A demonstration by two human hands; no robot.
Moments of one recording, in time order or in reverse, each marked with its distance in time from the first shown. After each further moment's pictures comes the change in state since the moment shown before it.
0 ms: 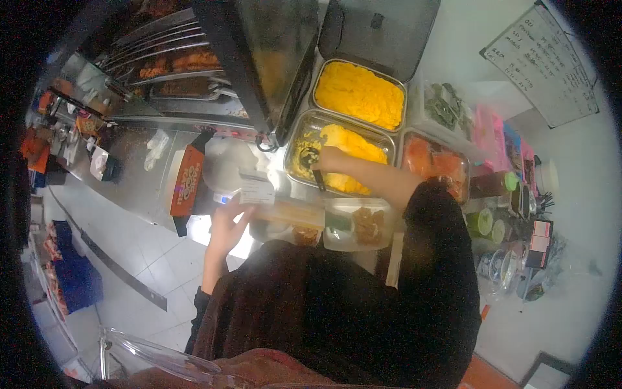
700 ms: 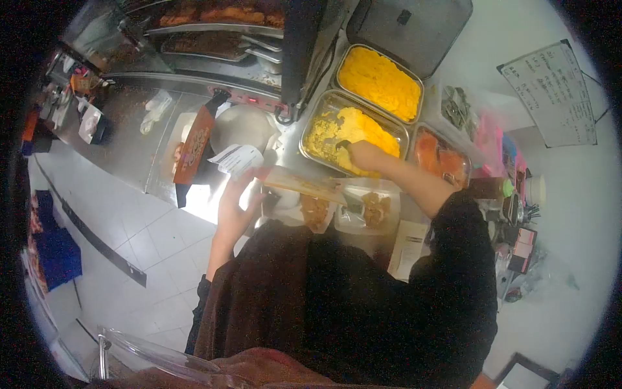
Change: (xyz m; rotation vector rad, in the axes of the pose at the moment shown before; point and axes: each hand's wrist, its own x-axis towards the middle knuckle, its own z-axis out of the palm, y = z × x) left_hand -0.035 -0.039 0.006 0.033 0.288 0.036; right_hand -0.043 0.012 0.003 -0.379 0.003 -0.176
